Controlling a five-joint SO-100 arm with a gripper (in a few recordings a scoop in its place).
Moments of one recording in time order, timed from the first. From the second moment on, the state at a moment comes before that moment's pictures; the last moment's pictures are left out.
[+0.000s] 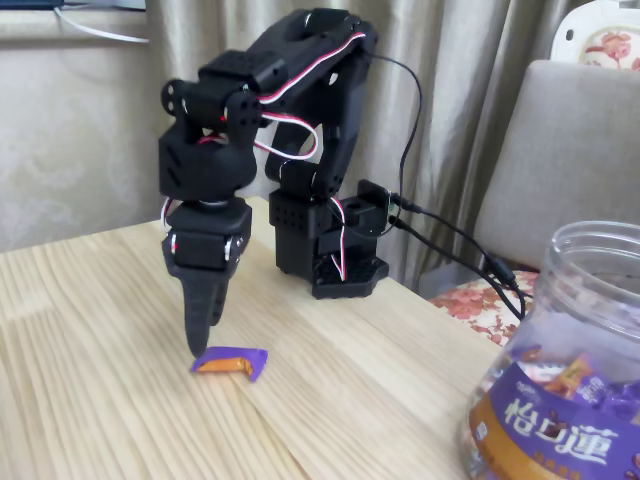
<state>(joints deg) -23.9 118.8 126.8 80.9 -28.6</state>
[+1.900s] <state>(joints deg) -29.0 110.2 134.3 67.0 -19.3</state>
